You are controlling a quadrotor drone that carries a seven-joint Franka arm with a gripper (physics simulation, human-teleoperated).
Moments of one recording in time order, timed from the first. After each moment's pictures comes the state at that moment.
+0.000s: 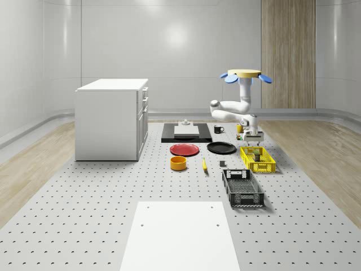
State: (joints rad) arm -1.18 -1.51 1.24 -2.84 -1.90 1.61 1.68
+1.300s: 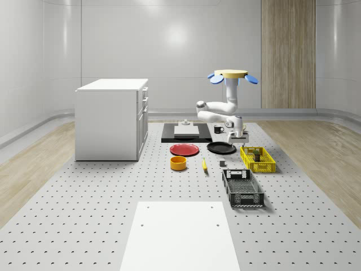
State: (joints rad) arm -1.18 -1.51 1.24 -2.84 -1.90 1.61 1.68
